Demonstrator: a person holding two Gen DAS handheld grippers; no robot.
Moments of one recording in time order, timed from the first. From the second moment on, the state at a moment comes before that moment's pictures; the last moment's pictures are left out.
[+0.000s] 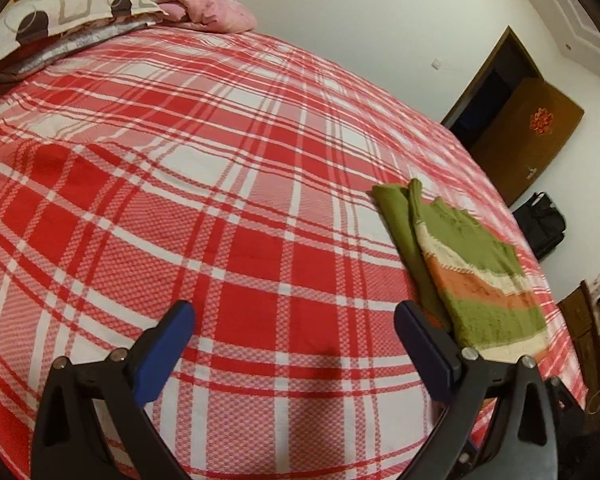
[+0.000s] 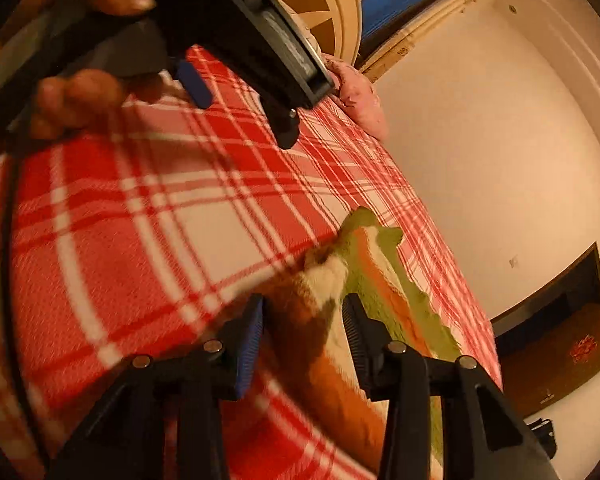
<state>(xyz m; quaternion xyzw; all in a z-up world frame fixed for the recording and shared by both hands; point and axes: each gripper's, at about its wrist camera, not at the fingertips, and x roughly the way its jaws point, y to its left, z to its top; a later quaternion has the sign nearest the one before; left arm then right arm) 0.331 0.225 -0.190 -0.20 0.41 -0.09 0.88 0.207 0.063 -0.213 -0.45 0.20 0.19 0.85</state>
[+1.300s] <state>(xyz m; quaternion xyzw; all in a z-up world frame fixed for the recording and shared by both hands) 0.444 0.118 -0.173 -0.17 0.44 -0.17 0.87 0.229 -0.005 -0.191 -0.36 0.23 0.21 0.88</state>
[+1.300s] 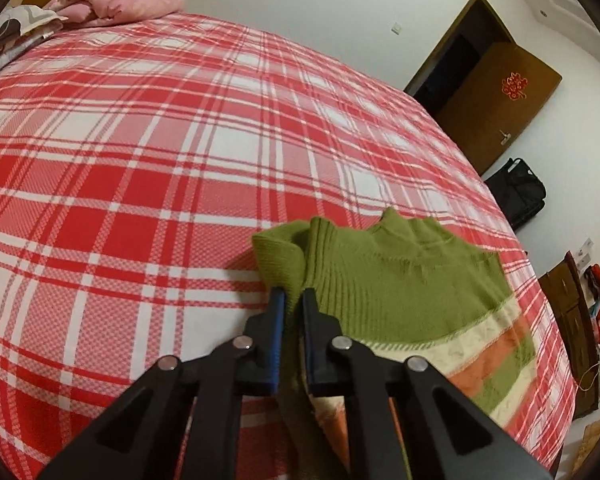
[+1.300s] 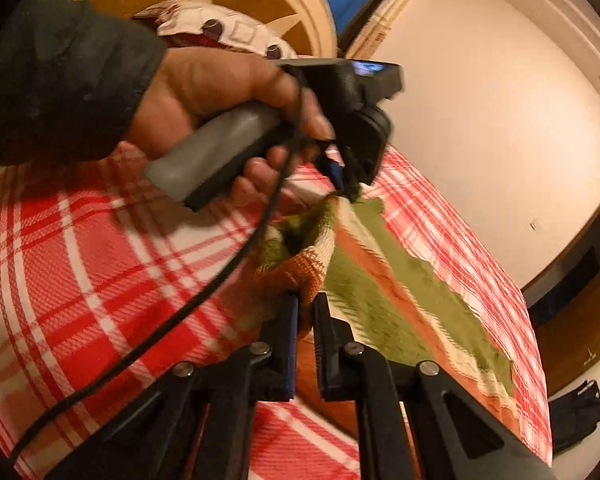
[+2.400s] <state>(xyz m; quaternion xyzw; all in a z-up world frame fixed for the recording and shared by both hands) 0.449 -0.057 -0.061 -0.12 0.37 -0.26 0.88 0.242 -0.163 -0.119 -0.21 0.20 0.09 0.95</state>
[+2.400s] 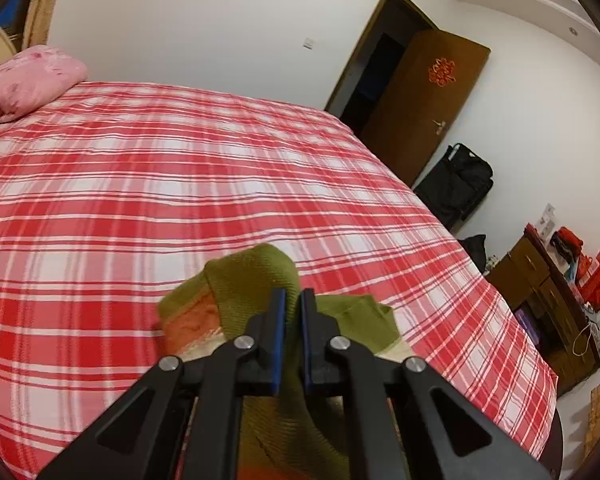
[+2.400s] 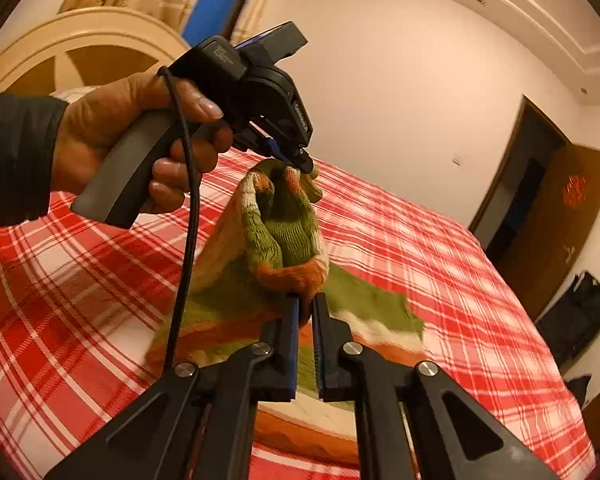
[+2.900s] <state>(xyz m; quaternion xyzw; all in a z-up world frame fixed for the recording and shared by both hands) 0.462 -0.138 -0.108 -0.06 0.44 -0.27 0.85 0.274 -0.274 -0.155 0.06 0.36 0.18 0.91</state>
